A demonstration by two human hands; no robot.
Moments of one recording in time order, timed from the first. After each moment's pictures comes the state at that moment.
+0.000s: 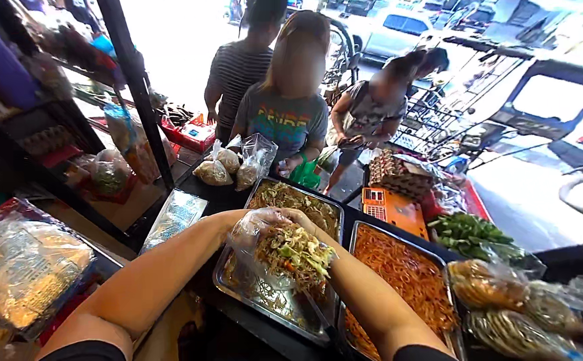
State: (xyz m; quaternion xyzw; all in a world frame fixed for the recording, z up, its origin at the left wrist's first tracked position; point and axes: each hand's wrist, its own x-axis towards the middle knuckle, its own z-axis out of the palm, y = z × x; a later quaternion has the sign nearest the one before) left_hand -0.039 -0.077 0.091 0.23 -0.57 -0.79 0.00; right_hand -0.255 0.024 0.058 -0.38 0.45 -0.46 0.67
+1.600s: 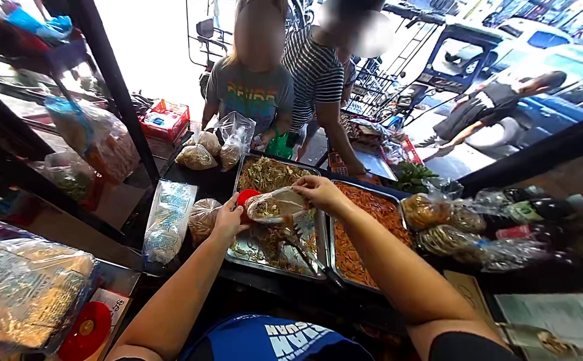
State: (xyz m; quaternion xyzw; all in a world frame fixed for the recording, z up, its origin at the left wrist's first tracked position) left_hand -0.023 -0.033 0.018 0.43 -0.44 -0.77 0.18; right_hand -0.239 0.085 0.106 -0.35 0.81 -0.32 0.33
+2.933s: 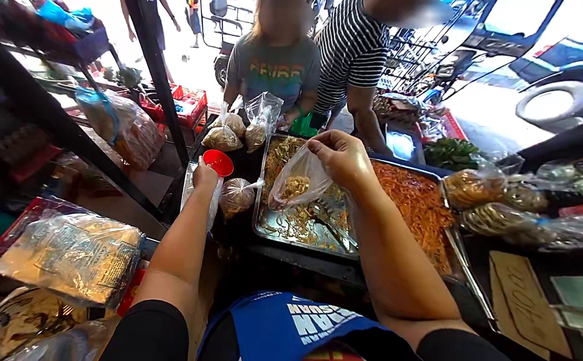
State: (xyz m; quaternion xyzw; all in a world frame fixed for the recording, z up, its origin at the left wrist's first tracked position) left_hand 0.036 -0.180 -0.005 0.59 -0.70 -0.39 0.13; right_hand -0.132 0.057 0.160 -0.39 0.78 -0.46 0.15
